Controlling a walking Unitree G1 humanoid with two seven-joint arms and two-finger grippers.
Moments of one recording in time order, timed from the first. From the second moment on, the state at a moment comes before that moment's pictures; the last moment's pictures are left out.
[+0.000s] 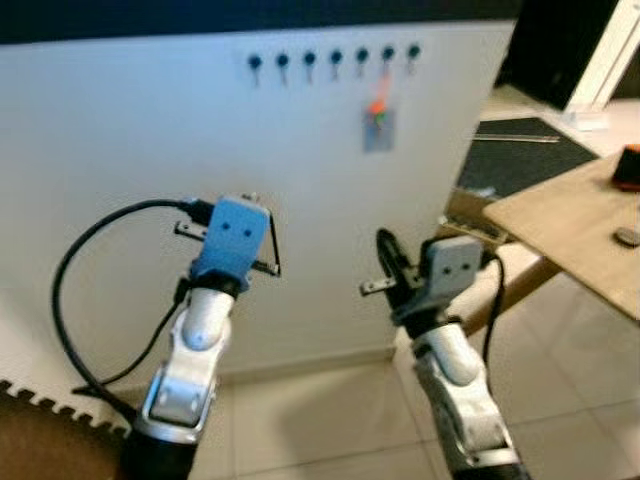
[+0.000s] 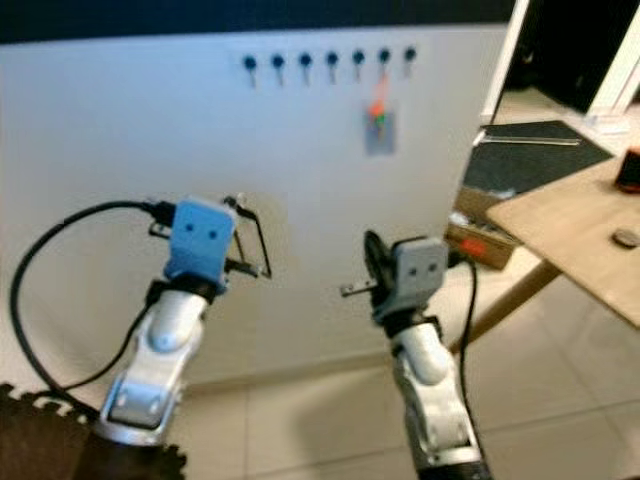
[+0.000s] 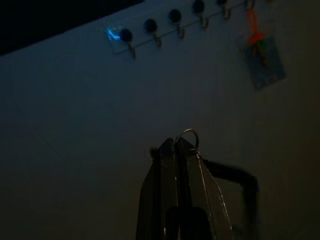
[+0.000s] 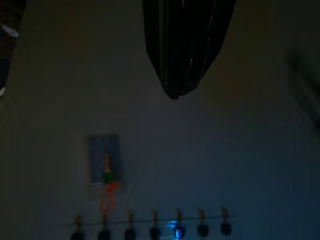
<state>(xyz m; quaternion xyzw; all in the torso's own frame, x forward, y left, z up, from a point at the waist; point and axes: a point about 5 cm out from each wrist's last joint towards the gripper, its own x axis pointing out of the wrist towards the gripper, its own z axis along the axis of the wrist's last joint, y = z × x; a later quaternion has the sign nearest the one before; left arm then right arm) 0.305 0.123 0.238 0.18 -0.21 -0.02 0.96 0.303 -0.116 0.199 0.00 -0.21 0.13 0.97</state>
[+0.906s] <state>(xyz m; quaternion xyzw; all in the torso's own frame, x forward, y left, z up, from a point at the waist) 0.303 0.120 0.232 0.18 -0.20 -0.03 0.96 0.303 -0.114 0.197 0.01 -0.21 0.14 0.97</state>
